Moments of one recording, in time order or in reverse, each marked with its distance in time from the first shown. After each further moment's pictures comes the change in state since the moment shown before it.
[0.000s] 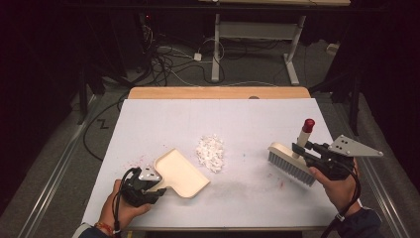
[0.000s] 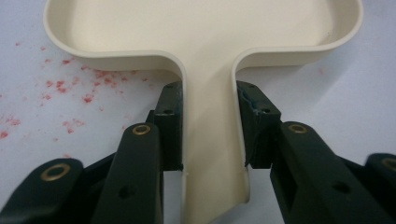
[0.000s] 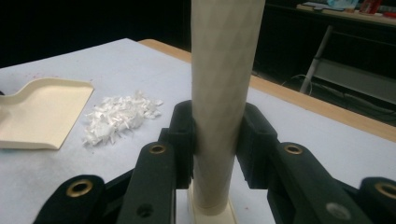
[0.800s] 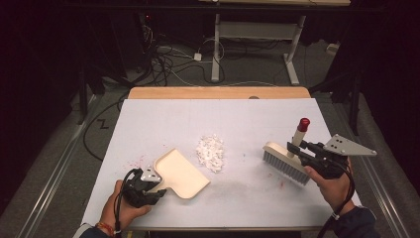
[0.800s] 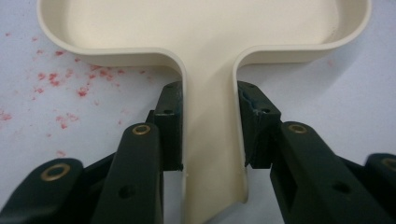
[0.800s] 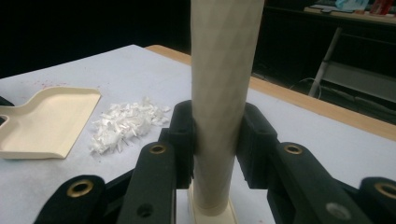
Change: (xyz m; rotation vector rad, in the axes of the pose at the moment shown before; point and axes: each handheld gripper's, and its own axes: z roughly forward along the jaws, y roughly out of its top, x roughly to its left) left arm -0.001 -0.001 0.006 0.023 0.008 0.003; right arm 0.004 -0.001 0.012 -0.023 0.027 0.014
